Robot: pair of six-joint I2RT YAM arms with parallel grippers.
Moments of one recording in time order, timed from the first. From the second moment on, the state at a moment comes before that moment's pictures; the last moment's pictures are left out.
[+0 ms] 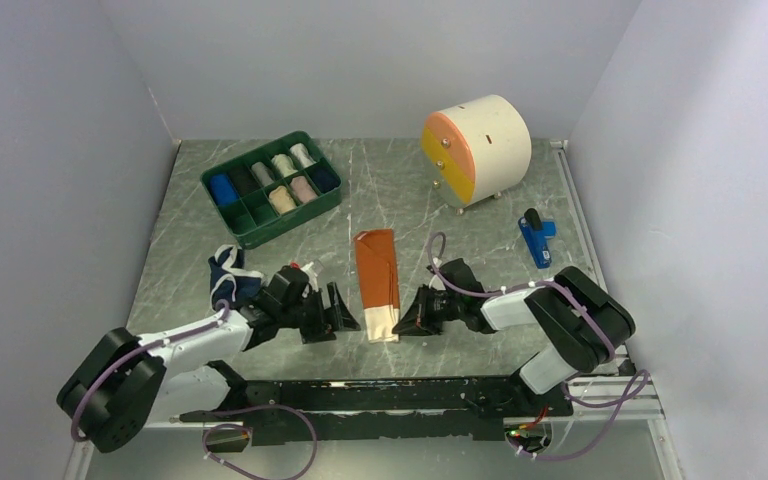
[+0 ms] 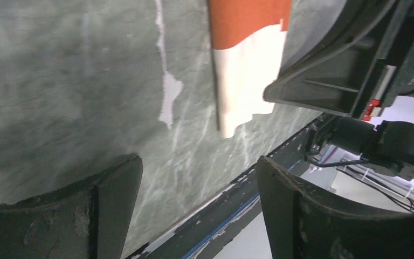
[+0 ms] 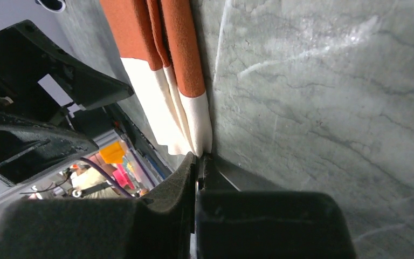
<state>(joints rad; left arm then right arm) -0.65 1.11 0.35 -0.05 0.35 -0.92 0.62 1.54 0.36 0.35 -0.59 1.01</state>
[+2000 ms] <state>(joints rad) -0.73 1.16 0.45 -0.21 0.09 -0.88 0.98 1.21 0.49 0.21 -0.35 -0.50</state>
